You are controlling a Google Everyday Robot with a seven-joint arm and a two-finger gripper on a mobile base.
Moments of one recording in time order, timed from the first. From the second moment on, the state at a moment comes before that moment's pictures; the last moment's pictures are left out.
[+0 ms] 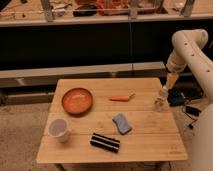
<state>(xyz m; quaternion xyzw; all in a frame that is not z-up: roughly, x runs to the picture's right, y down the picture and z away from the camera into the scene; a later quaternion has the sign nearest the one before) 0.362 -0.054 0.796 -0.26 0.05 0.11 0.96</state>
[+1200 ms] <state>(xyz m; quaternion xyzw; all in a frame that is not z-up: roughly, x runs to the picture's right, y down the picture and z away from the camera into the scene) 0.368 -0.060 0.807 -0.26 0.06 0.11 0.96</state>
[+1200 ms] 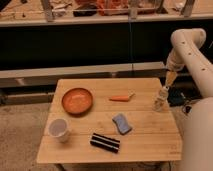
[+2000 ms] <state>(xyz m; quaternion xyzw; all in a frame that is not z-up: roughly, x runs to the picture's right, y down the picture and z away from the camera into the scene) 0.371 -0.063 0.815 -0.26 0.05 0.11 0.96</state>
